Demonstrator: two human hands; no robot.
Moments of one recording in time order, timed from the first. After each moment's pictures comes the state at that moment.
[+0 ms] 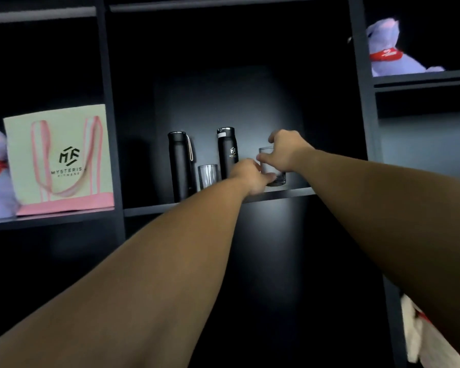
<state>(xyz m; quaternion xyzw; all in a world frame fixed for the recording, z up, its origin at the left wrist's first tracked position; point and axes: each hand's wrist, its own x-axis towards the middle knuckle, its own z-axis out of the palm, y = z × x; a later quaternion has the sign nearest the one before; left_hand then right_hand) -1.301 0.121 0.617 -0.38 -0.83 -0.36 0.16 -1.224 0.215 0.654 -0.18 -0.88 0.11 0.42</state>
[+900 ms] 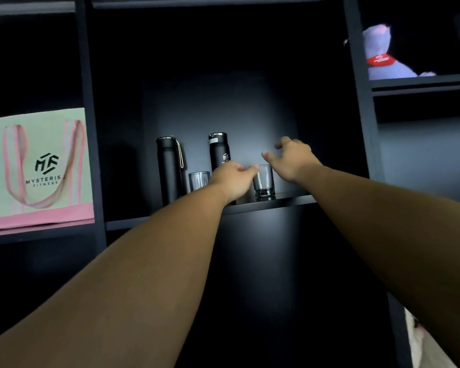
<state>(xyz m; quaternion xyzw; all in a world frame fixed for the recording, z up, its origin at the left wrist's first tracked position) -1.327 0.108 0.621 -0.38 -0.80 -0.44 0.16 -1.246 0.258 0.641 -0.18 -0.85 0.14 0.48</state>
